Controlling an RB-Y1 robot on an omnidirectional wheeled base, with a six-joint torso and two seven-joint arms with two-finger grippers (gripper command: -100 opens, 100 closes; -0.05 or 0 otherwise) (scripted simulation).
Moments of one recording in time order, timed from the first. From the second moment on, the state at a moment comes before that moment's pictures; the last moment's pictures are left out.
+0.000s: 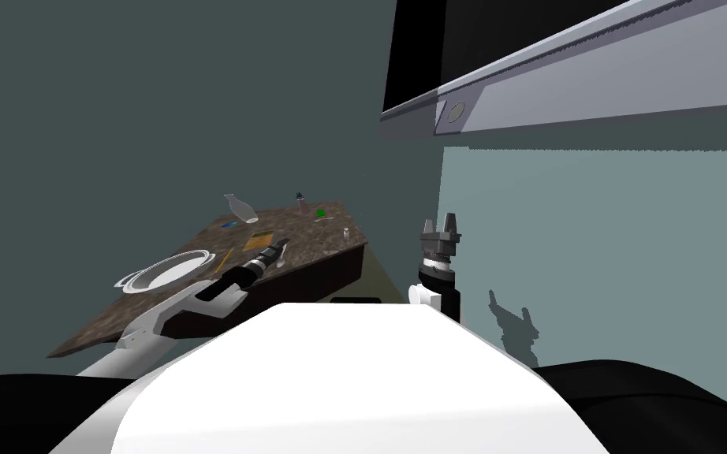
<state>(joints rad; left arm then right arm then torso) 0.51 0.87 0.05 -1.89 0.23 0.05 0.00 0.53 0.04 0.05 -2.38 -0.01 -0.42 -0.01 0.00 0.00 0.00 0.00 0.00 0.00</state>
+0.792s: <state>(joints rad) 0.53 1.05 0.04 -1.78 0.28 0.26 0.04 0.53 0.04 0.05 -2.38 -0.01 -0.42 -0.01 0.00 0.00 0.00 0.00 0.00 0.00</state>
